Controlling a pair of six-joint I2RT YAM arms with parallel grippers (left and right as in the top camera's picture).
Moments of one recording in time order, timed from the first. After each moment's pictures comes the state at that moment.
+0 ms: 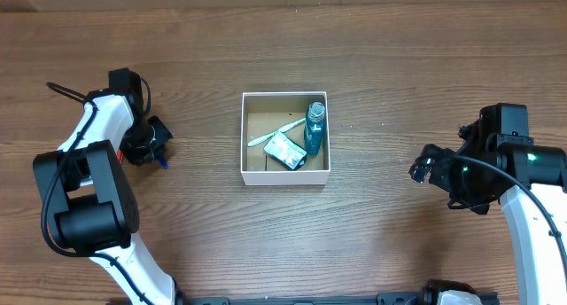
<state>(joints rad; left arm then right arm) 0.20 2.02 1.35 -0.91 -0.04 -0.49 -0.13 1.21 1.10 -1.27 -0.20 0.33</state>
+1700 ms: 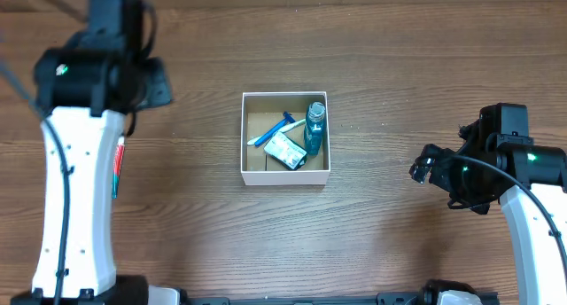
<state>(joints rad) -0.03 1.58 1.86 -1.42 -0.21 -0.32 -0.13 1.21 1.10 -1.27 -0.20 0.33</state>
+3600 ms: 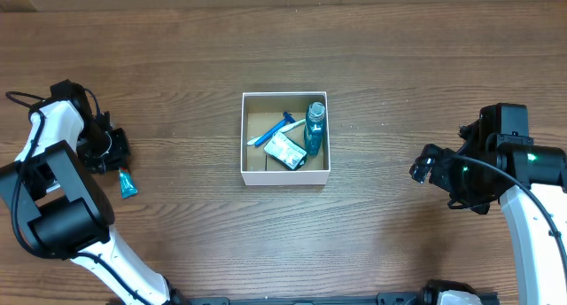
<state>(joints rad) 0.44 2.08 1.44 -1.00 0.01 0.05 -0.13 1.21 1.10 -1.27 -0.20 0.33</state>
